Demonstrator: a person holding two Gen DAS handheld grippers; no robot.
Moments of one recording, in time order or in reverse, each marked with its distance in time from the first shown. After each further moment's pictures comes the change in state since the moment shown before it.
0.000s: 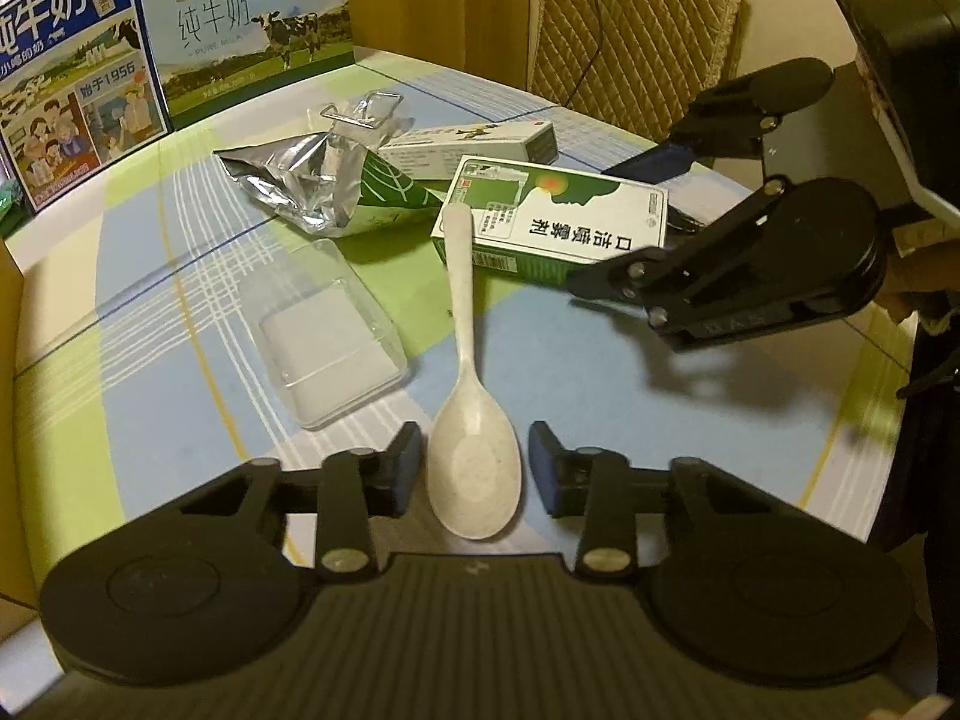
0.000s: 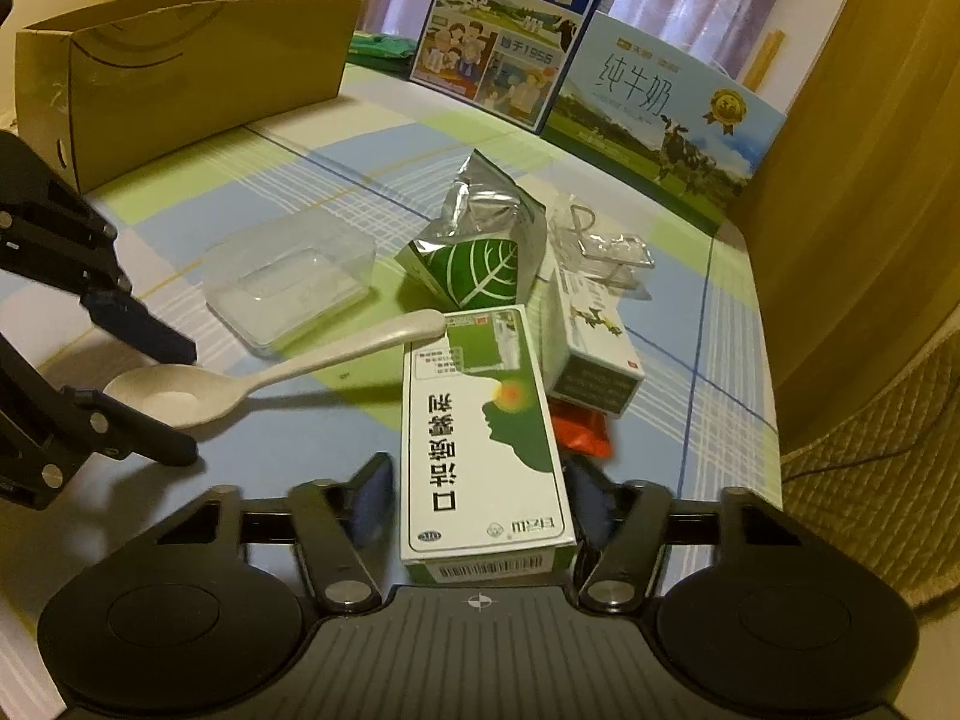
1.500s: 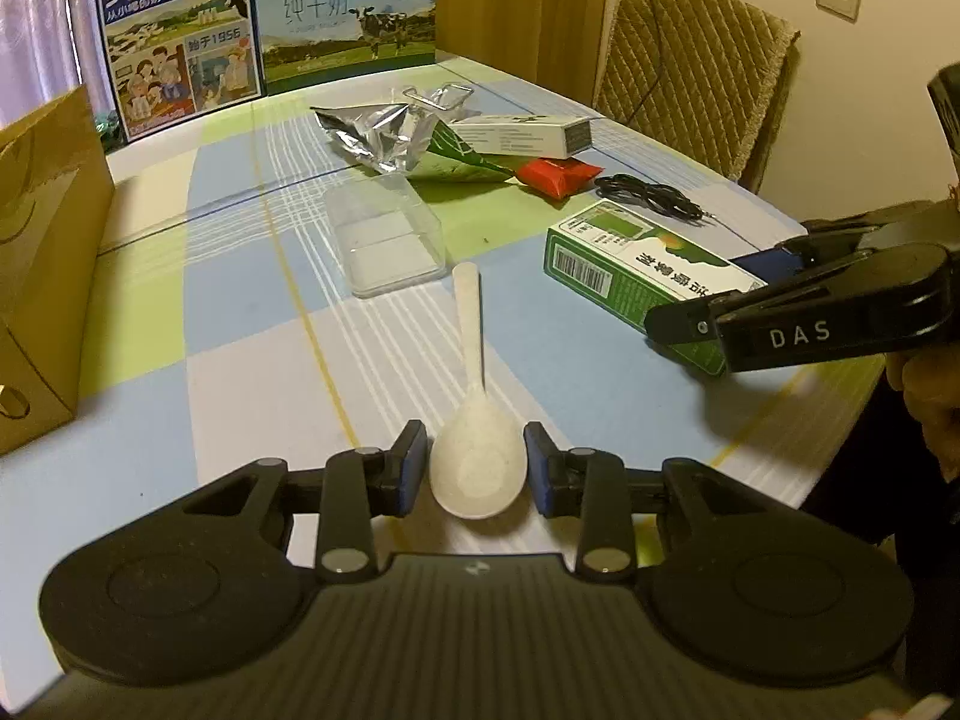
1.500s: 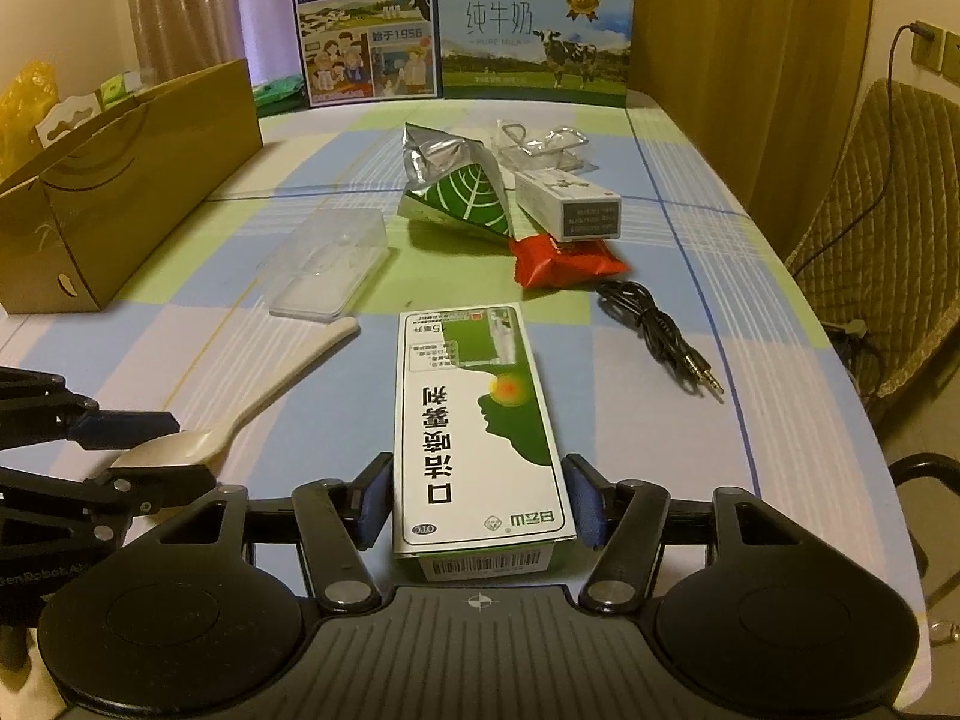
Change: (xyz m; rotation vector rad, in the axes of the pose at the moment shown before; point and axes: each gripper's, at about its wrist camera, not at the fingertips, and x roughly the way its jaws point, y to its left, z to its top) left arm -0.052 -0.015 -0.058 -0.148 -0.049 0.097; right arm -0.058 0.036 -0.041 0.478 0.036 0.013
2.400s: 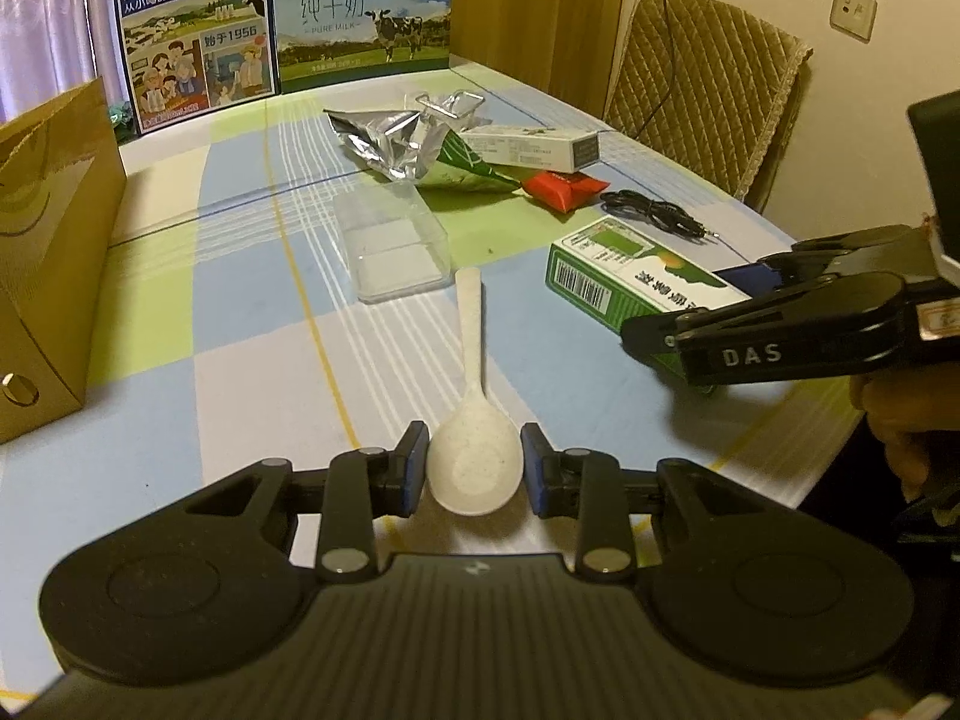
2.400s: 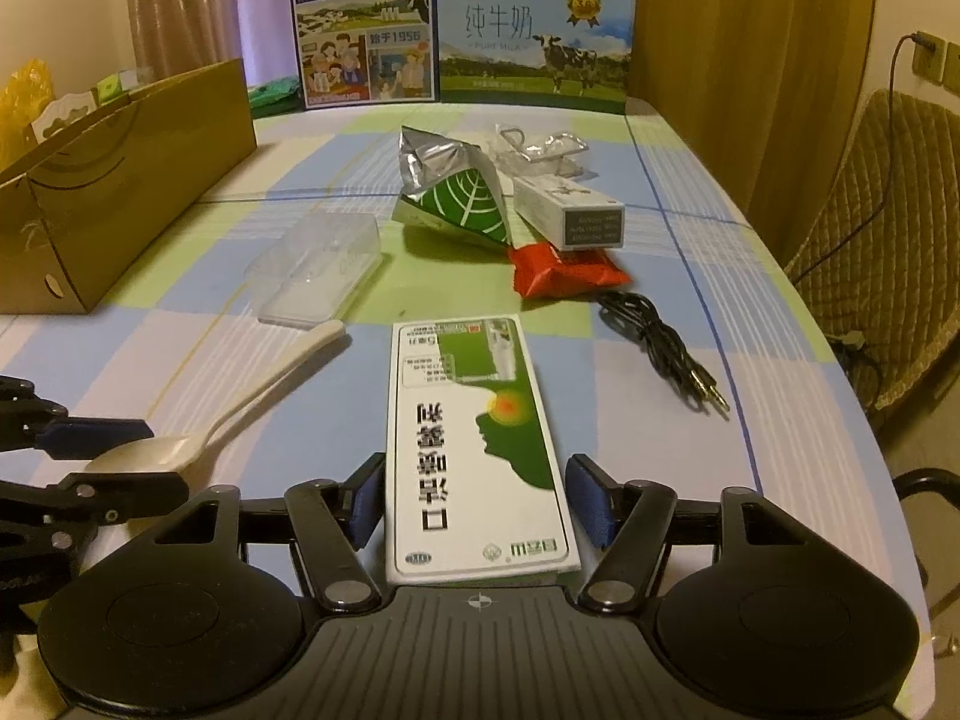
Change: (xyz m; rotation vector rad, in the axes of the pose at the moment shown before) left arm -0.009 -0.002 0.005 -0.038 -0.007 0.007; right arm 0.011 0.001 0.004 -0.015 -0.013 -0.016
